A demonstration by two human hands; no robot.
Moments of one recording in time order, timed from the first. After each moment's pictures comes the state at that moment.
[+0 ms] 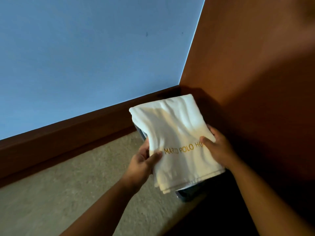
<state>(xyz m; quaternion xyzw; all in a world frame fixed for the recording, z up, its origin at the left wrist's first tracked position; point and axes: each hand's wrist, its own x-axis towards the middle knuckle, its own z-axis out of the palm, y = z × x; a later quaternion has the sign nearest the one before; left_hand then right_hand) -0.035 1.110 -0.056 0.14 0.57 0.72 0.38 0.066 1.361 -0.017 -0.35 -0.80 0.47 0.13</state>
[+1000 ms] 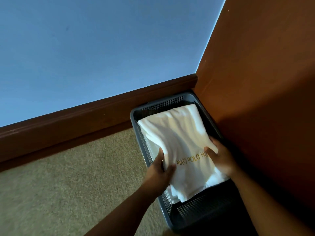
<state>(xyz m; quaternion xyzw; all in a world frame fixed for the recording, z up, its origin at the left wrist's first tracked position) -0.040 1.223 -0.136 0.02 0.74 0.55 0.39 0.010 1.483 -0.153 -0.32 -0.82 0.47 -0.02</state>
